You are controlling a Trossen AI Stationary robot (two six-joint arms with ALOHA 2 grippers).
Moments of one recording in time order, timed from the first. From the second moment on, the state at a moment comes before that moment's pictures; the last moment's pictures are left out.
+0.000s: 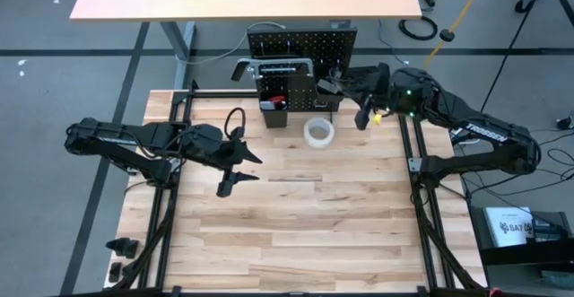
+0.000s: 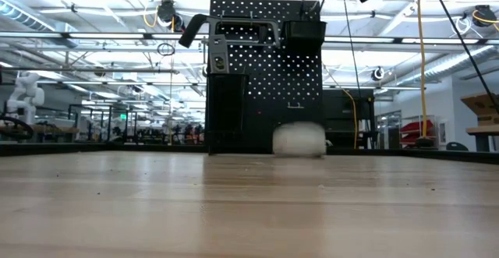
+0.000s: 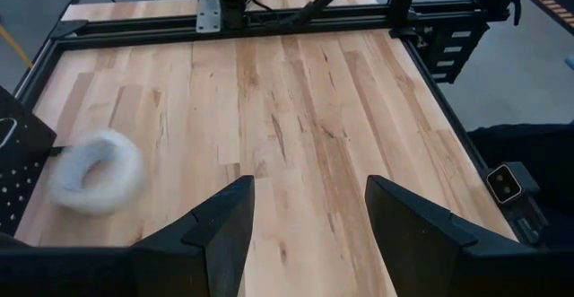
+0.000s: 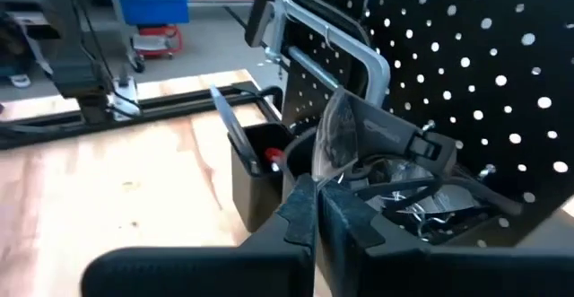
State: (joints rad) left arm -0.12 1.13 1.16 -0.57 0.05 0.01; right arm -0.39 1.04 1.17 -0.42 0.11 -0.05
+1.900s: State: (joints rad) left arm -0.12 1.09 1.16 -0.62 -0.26 0.02; right arm -0.05 1.25 1.17 0.08 0.09 0.30
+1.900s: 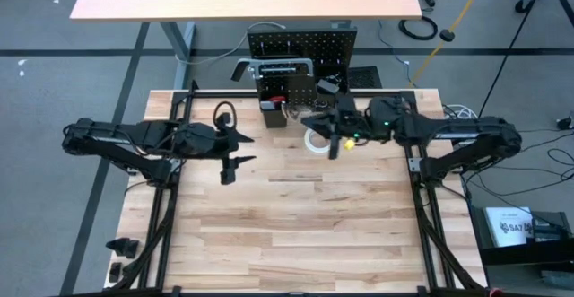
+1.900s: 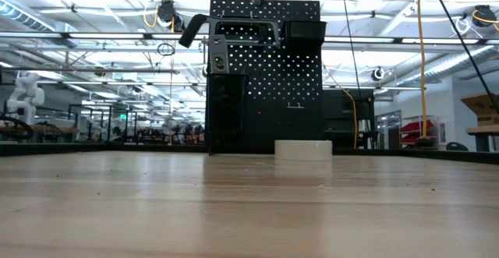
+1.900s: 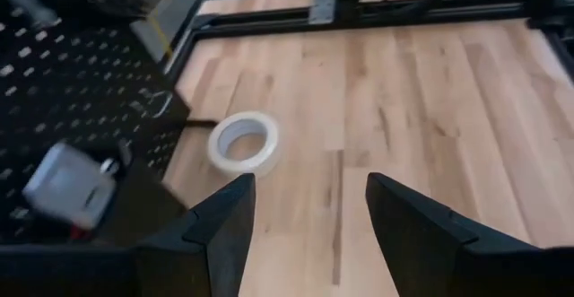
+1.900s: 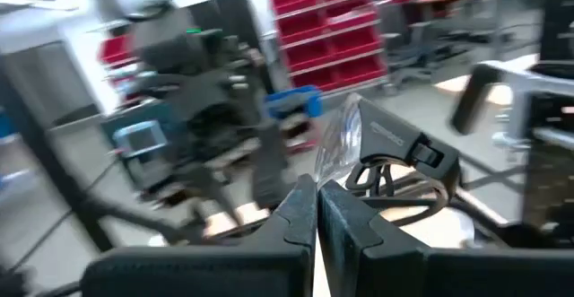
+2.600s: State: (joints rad) left arm -0.19 1.02 1.16 -0.73 -0.32 -0.02; right arm -0.15 1.51 1.19 0.37 0.22 0.40
